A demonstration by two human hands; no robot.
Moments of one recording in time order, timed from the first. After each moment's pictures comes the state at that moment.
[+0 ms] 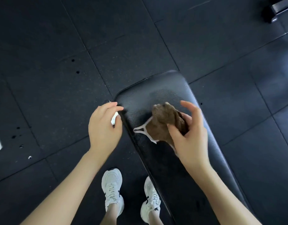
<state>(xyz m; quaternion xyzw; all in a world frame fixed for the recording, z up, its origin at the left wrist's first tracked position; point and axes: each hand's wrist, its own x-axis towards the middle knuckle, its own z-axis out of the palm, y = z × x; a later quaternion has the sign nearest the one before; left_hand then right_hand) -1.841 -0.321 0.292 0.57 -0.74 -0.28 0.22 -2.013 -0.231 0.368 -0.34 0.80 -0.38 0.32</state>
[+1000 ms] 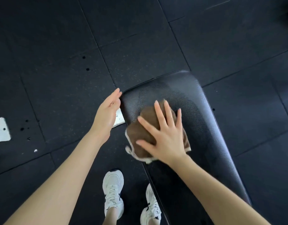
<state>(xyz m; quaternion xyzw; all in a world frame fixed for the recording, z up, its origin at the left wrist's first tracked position) -1.858 -0.353 0.282 0.62 -0.41 -0.64 0.21 -2.014 -0.241 0.245 -0.71 0.69 -0.07 0.10</state>
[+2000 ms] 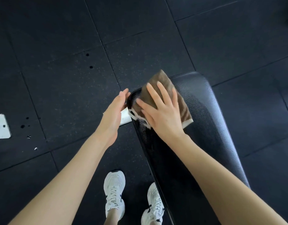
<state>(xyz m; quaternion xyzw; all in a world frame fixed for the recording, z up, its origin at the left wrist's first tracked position) -1.849 -0.359 0.277 0.61 -0.35 -0.69 0.20 -2.005 -0.311 0.233 -0.75 0.65 -0.11 0.02</state>
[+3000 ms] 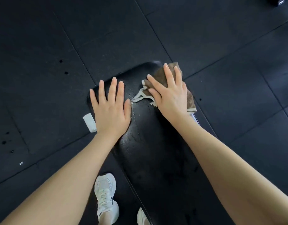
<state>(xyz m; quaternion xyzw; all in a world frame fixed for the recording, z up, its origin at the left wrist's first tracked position) -1.935 -0.322 0.232 0.54 -0.84 -0.07 -0.02 -2.117 -0.288 0.228 -0.62 0.77 -0.13 0.03</state>
